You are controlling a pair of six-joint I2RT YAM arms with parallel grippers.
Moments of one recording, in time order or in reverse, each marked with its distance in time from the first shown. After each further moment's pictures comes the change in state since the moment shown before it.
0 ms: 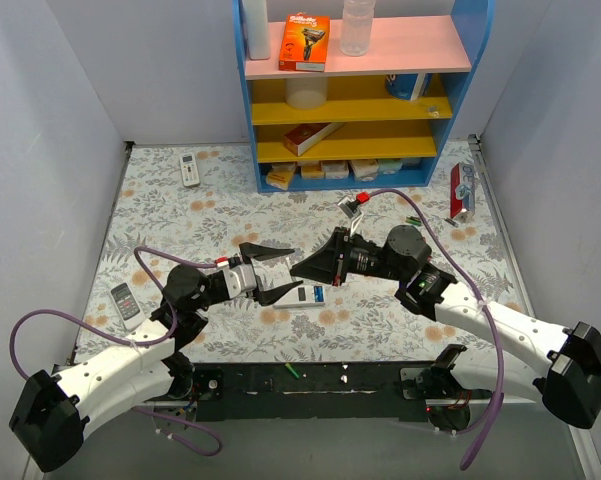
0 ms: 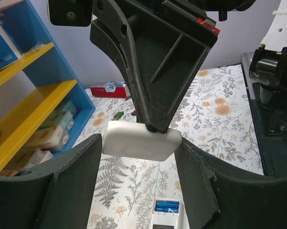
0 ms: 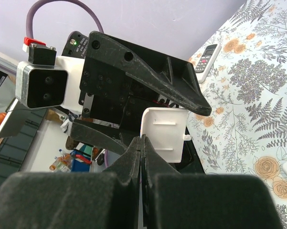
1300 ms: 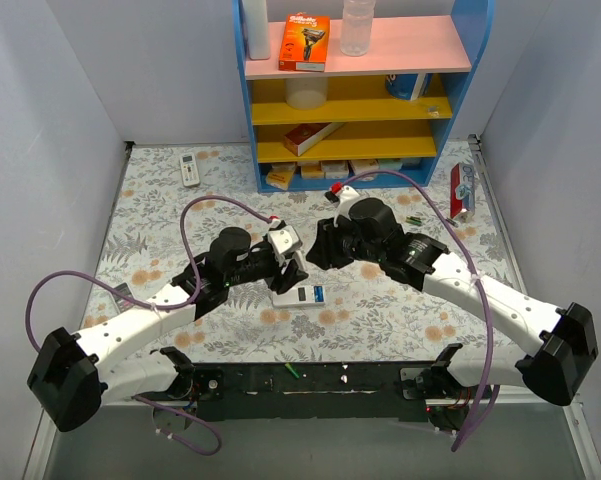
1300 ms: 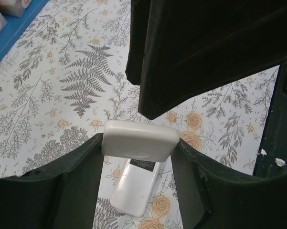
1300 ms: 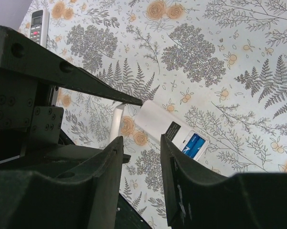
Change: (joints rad) left arm -0.041 0.281 0.300 -0.613 -0.254 -0.047; right arm 0.001 0.157 0.342 -0.786 0.446 -0.460
